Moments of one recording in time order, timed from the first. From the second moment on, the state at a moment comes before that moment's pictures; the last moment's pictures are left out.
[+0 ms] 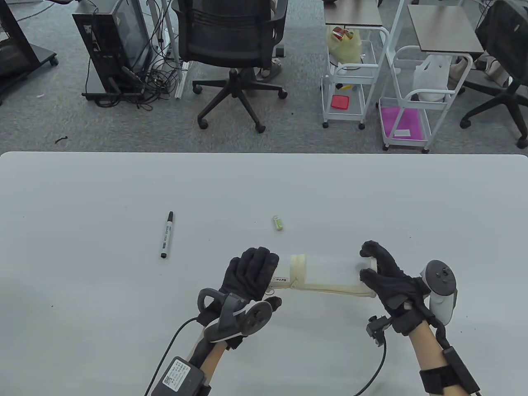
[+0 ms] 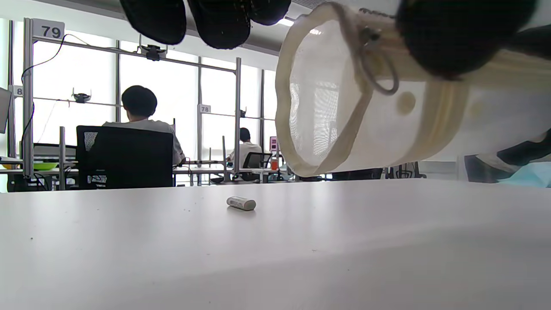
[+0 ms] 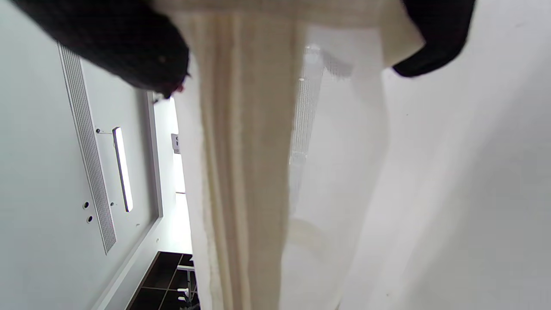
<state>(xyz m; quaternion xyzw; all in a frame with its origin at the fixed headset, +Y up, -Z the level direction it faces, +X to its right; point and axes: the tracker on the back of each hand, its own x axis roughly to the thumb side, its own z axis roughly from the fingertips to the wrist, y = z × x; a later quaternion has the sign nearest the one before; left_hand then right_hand) -0.088 -0.705 -0.265 0.12 -0.24 0.06 0.96 0.280 -0.740 -0.301 0.00 0.05 0.73 0.68</state>
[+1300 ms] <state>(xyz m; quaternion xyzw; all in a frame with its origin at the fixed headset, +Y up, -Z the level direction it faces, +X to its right) -0.054 -0.706 -0.256 0.10 -0.22 0.22 0.95 0.117 -0.659 -0.206 0.26 -0.32 0.91 0.08</state>
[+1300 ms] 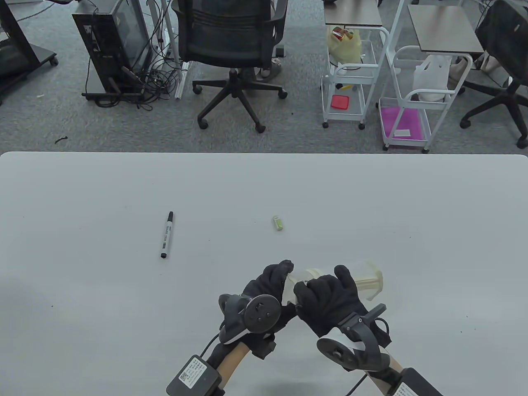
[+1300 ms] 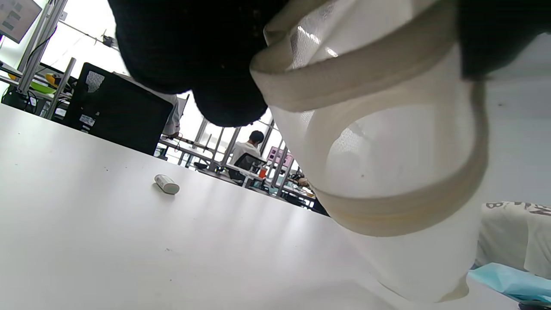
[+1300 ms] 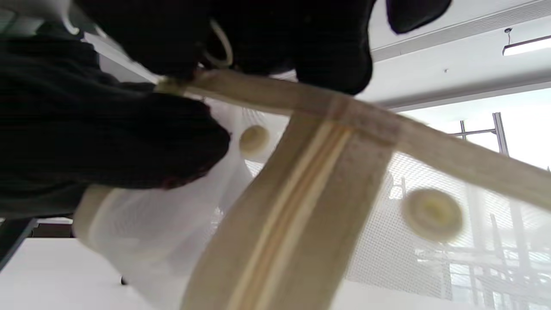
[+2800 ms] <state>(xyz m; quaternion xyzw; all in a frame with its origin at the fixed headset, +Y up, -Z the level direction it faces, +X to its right) -0.120 -0.705 -0.287 0.06 -0.20 0.41 0.89 0.273 -0.714 -0.295 0.14 0.08 0.79 0.59</state>
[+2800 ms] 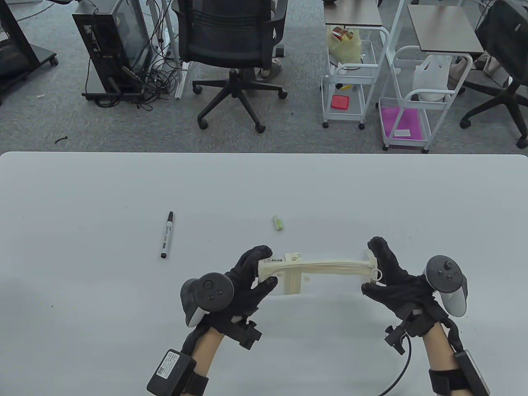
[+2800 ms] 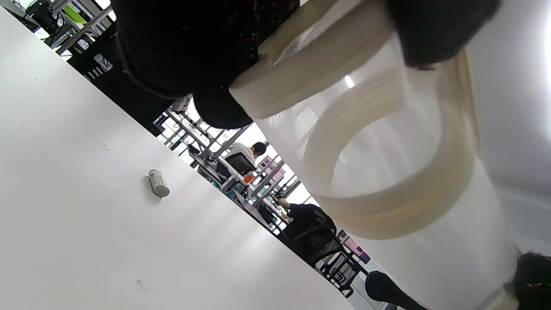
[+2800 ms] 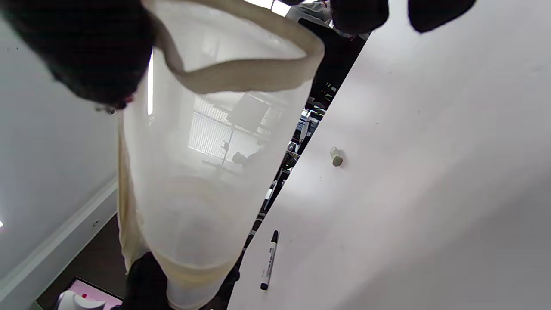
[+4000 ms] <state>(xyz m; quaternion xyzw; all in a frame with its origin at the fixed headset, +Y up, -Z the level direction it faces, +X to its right) -0.261 -0.749 -0.397 -0.09 0.23 -0.07 0.97 0.286 -0.714 -0.292 0.09 0.01 0.75 0.66</state>
